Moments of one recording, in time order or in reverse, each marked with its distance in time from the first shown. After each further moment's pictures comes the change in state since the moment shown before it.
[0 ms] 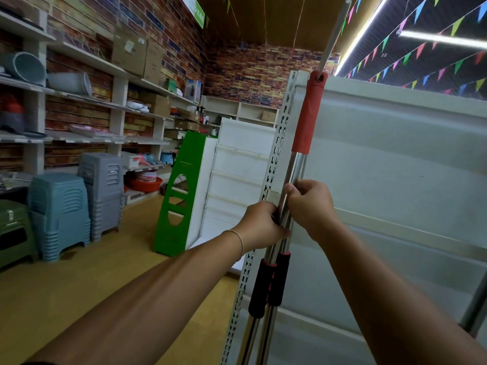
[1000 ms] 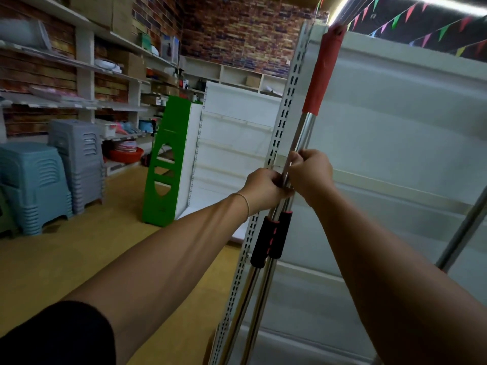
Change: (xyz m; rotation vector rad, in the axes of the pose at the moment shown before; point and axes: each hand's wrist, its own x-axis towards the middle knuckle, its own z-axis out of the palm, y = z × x) left_hand -0.007 -0.022 -0.014 -0.107 -0.028 -0.011; right_hand -0.015 -0.004 0.036 -0.149 0.180 0.092
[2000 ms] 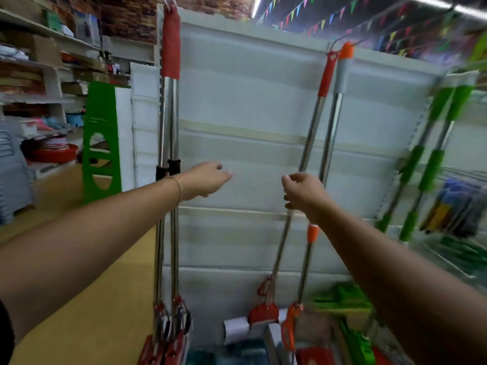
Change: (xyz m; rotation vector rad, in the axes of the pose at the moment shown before) left_hand -0.141 0.109 0.134 0.263 -0.229 -0.078; right_hand -0.131 0.160 -0.286 -0.093 -0.040 0.238
